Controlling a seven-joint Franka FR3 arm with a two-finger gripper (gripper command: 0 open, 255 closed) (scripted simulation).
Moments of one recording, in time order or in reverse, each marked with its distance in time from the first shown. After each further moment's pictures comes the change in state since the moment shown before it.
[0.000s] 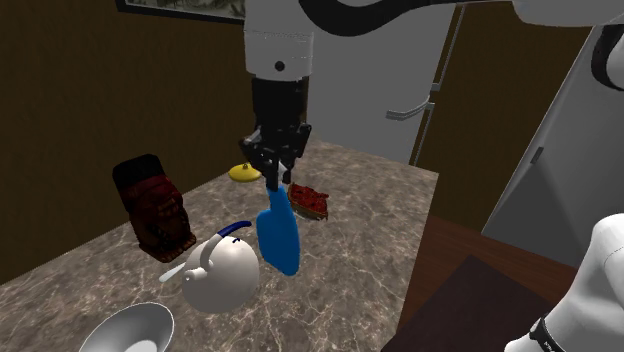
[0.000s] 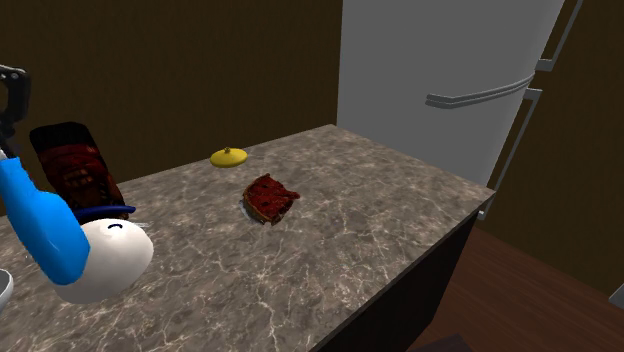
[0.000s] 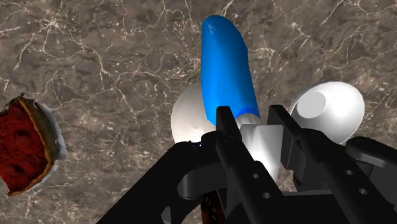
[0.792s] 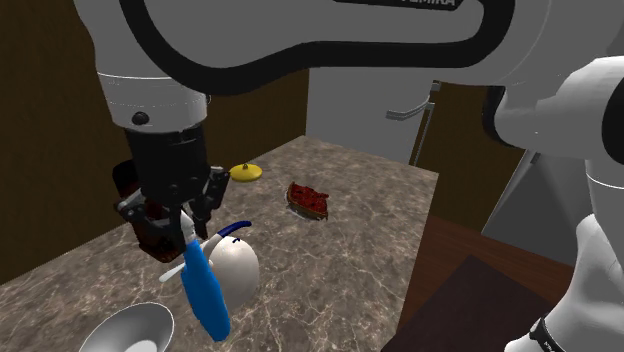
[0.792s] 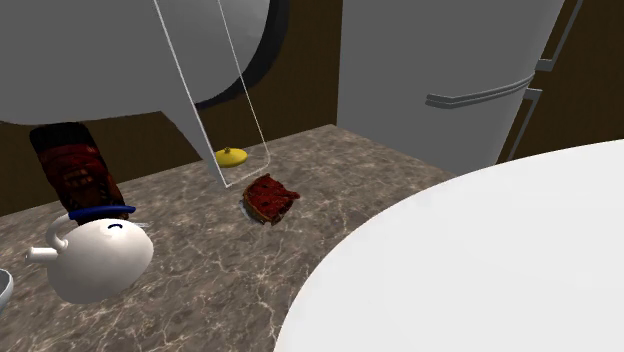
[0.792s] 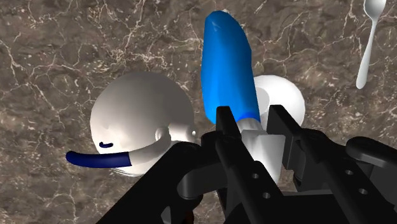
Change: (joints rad) arm 0.272 0.424 0.028 0.483 -0.182 -0.094 0.238
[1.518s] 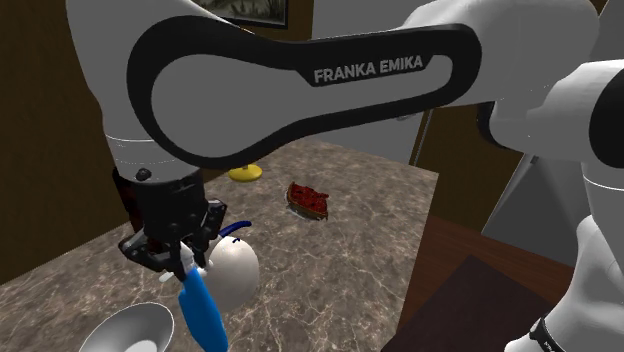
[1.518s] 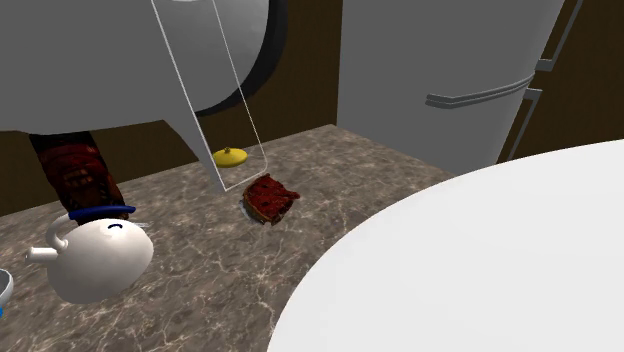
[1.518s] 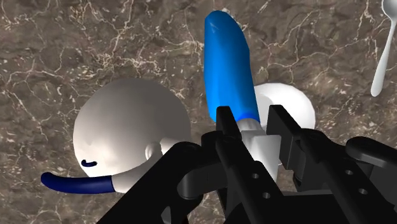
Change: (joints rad) arm -0.008 0.019 -0.004 -0.115 -0.010 0.129 0.019
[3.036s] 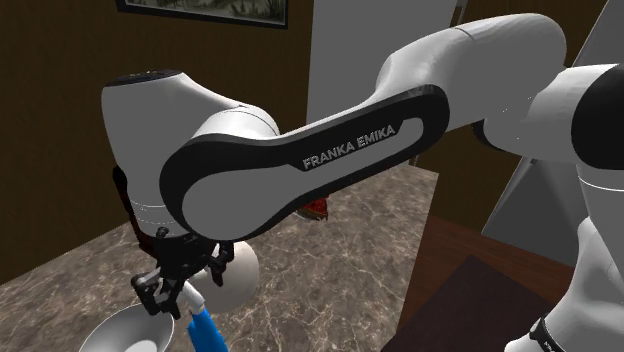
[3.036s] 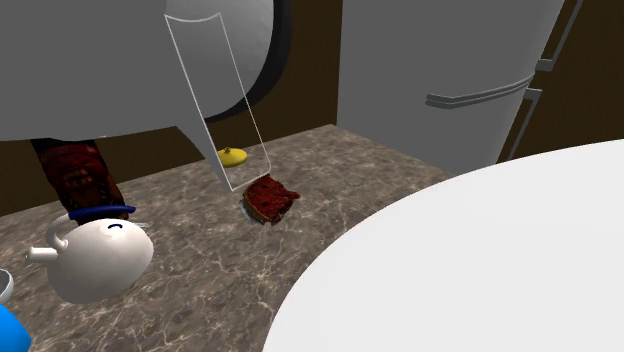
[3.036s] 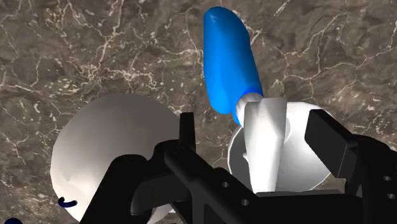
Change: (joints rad) arm -0.020 0.022 -0.010 -0.163 -0.016 0.181 0.016
